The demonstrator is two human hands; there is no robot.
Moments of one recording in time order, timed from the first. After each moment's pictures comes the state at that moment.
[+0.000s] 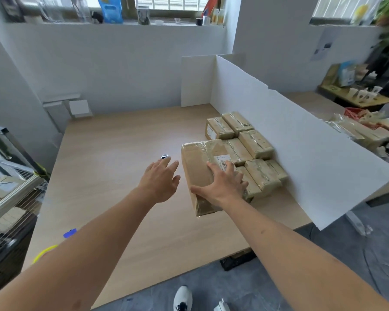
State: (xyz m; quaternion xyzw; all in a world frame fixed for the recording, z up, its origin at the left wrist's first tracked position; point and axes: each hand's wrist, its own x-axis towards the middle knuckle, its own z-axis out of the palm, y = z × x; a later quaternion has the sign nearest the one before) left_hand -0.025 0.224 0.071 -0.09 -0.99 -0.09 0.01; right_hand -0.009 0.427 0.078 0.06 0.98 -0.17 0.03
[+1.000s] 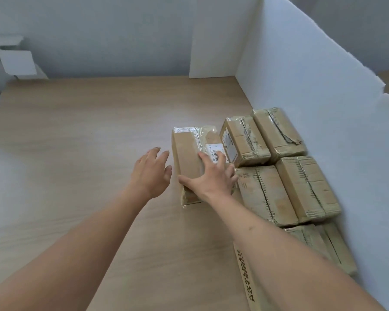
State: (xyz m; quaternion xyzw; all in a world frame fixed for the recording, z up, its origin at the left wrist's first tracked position) left_hand -0.421 0.221 -0.099 0.05 -0.98 -0.17 -0.06; right_hand -0.434 0.402 -0.088 0.04 0.98 -0.18 0.10
